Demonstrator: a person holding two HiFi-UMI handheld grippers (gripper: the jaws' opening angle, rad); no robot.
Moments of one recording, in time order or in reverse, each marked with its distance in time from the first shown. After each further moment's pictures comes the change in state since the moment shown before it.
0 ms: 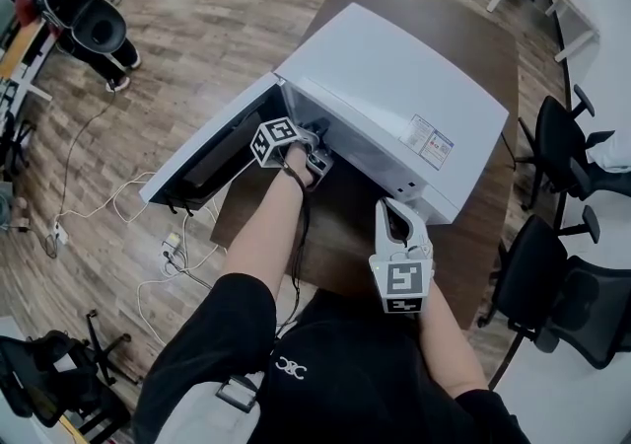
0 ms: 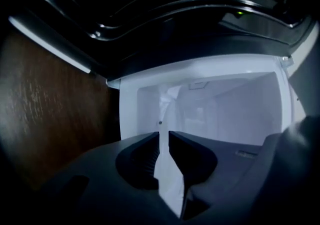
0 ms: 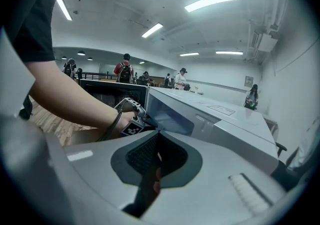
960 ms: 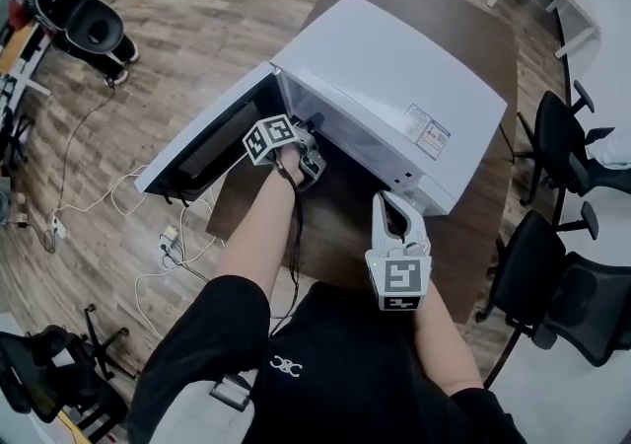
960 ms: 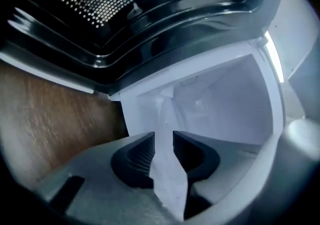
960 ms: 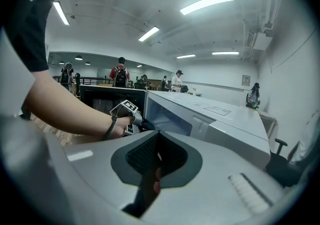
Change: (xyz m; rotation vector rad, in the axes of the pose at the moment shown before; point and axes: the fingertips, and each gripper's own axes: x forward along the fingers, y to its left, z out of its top) left arm -0.019 0.001 -0.001 0.222 -0.017 0.025; right arm -0.009 0.002 0.006 0.043 -0.037 -0.010
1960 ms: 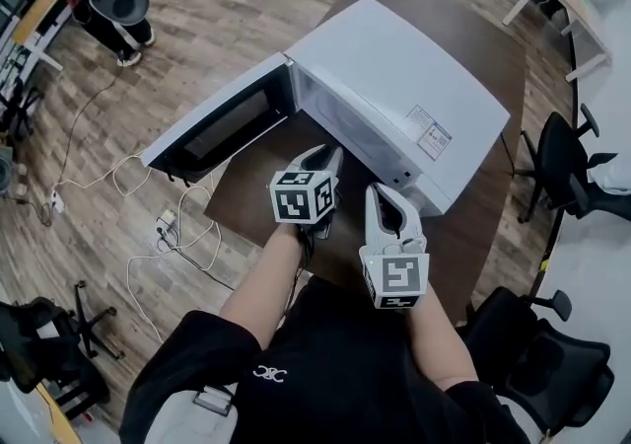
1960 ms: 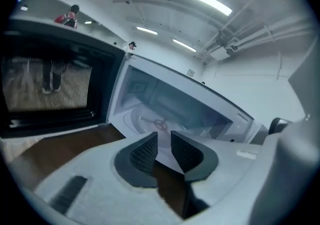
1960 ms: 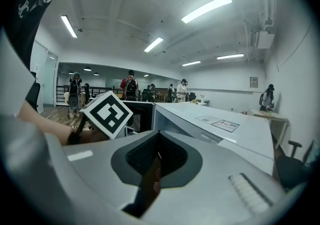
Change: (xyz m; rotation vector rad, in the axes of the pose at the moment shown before) left arm -0.097 -0.089 -0.087 0.729 -0.062 0.168; right arm -0.010 0.011 0.031 0.007 -0.105 0.104
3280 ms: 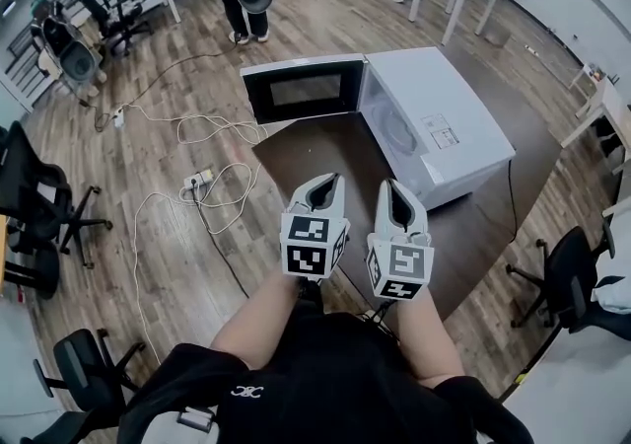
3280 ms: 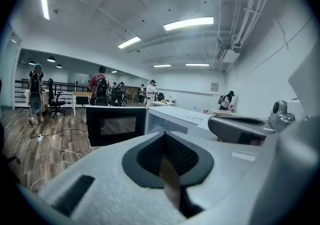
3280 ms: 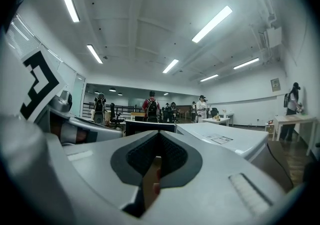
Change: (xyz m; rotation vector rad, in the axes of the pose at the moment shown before) left arm -0.253 -0.161 -0.045 0.168 -0.348 0.465; right arm -0.163 0.028 0.030 -0.019 -0.233 0.268
